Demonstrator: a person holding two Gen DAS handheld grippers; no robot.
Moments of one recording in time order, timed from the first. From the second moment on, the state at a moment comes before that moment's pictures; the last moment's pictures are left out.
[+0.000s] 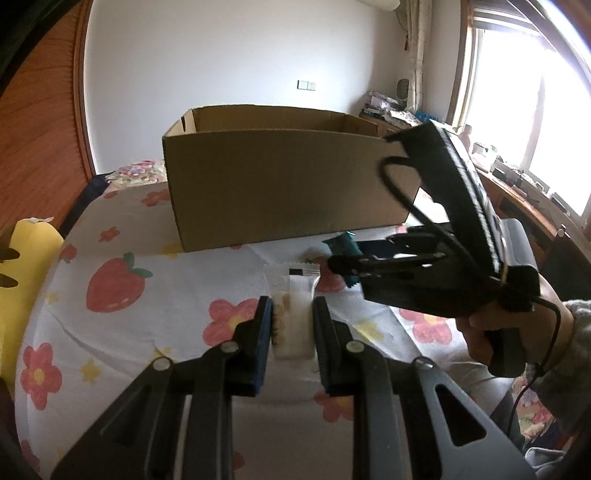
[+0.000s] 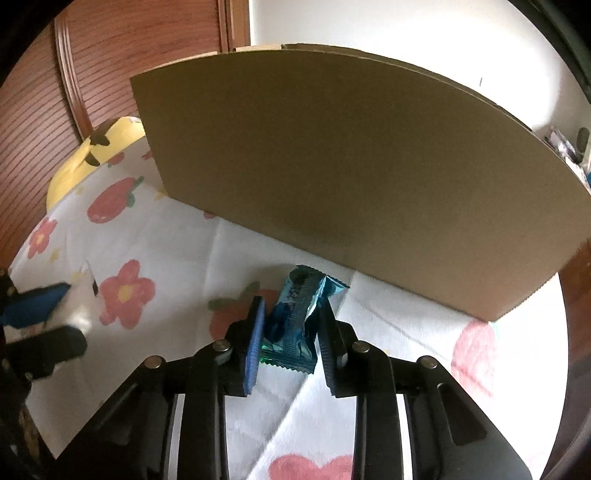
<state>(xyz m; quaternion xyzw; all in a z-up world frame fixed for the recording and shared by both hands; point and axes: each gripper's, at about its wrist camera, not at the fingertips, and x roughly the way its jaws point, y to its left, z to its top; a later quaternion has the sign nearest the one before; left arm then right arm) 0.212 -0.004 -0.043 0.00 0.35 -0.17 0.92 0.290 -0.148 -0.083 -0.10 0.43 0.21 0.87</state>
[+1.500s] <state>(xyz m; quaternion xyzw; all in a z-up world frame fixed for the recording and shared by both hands) 0.164 -0.029 0.001 0.01 0.30 -0.17 0.94 0.166 -0.222 -0.033 -0.07 0.35 0.21 0.91</state>
